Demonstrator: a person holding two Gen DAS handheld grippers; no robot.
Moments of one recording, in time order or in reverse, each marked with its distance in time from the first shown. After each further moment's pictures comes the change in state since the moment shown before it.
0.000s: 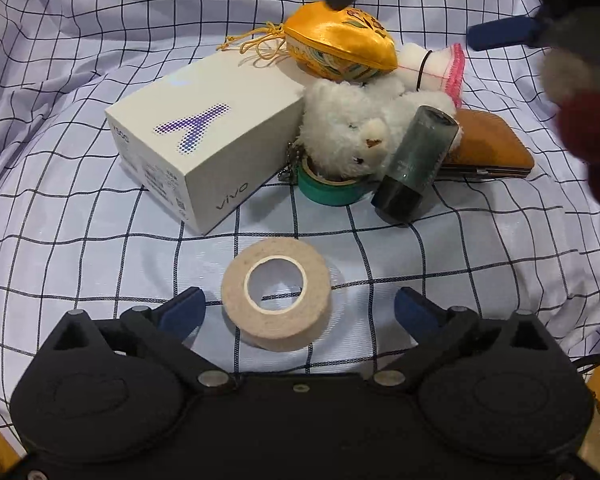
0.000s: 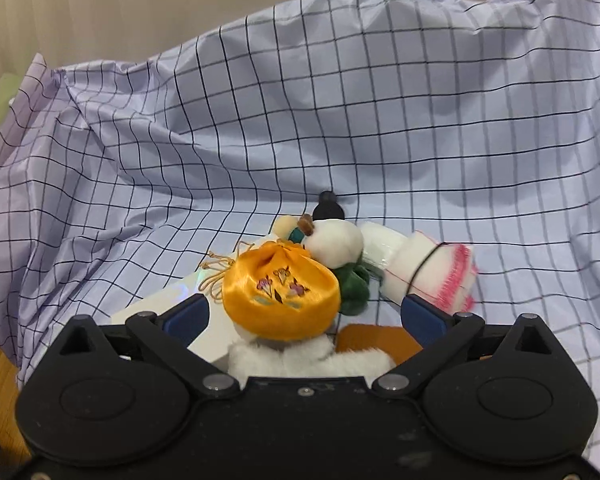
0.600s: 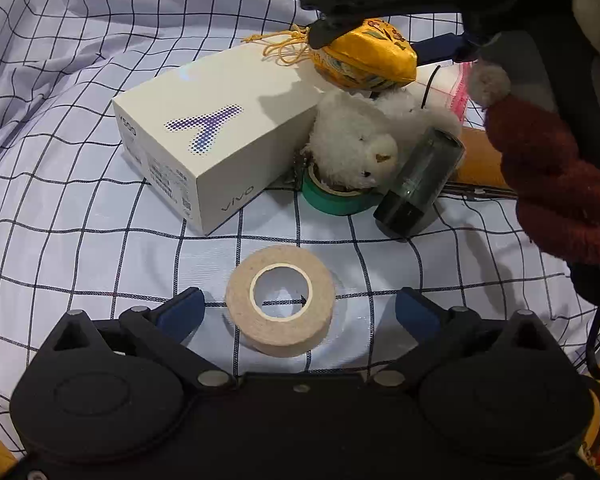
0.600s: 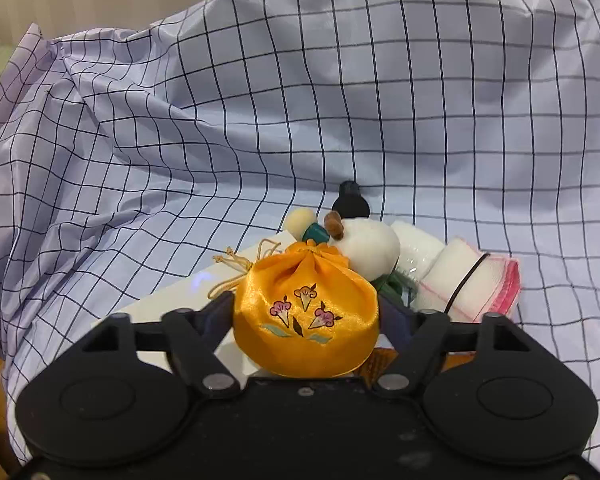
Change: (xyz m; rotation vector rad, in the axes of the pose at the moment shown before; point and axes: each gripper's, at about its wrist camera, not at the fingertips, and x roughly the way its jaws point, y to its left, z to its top) left arm -0.001 0.011 0.007 -0.078 0.014 -0.046; right arm 0.044 0.015 0.012 -0.050 0.046 0.013
